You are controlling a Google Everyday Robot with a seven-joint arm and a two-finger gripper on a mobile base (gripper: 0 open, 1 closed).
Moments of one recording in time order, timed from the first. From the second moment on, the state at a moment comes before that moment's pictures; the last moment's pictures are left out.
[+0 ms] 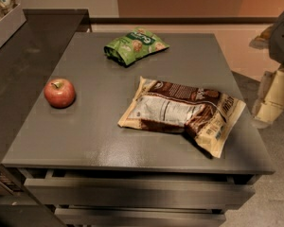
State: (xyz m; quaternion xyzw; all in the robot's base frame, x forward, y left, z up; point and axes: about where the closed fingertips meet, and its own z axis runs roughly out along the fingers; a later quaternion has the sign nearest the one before) arm 0.438 -0.217 0.976 -0.60 0.78 -0.03 0.16
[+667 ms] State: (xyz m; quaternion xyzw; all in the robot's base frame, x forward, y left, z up) arm 0.439 -0.216 0.977 -0.60 0.78 -0.04 0.16
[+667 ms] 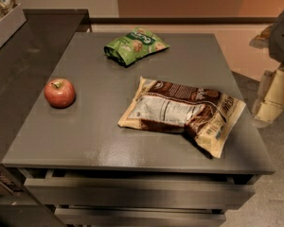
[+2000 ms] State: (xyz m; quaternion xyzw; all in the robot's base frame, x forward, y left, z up) arm 0.475 -0.131 0.921 -0.63 0.76 0.06 0.15
